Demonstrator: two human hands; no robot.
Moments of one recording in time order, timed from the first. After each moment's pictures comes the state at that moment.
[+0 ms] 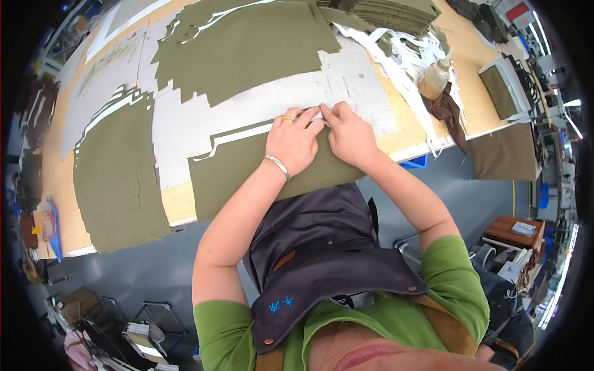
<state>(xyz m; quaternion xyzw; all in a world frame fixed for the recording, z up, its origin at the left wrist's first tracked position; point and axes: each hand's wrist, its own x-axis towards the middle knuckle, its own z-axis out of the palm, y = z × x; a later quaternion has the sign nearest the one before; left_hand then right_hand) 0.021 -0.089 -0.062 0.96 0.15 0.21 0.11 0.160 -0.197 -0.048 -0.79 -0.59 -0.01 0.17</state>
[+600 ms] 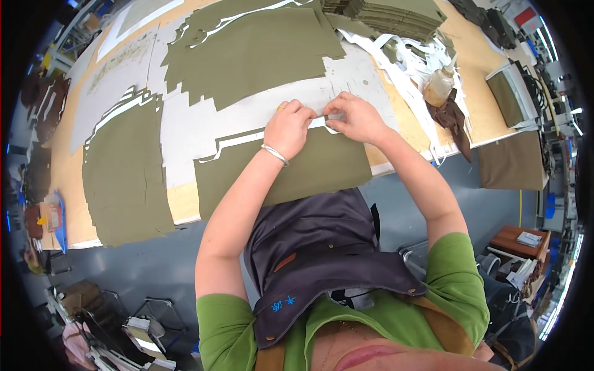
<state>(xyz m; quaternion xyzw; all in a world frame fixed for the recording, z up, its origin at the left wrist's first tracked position) 0.035 -0.059 -0.066 0.92 0.21 0.24 0.24 0.213 -0.172 -0.032 -0.74 -0.61 0.19 0.22</state>
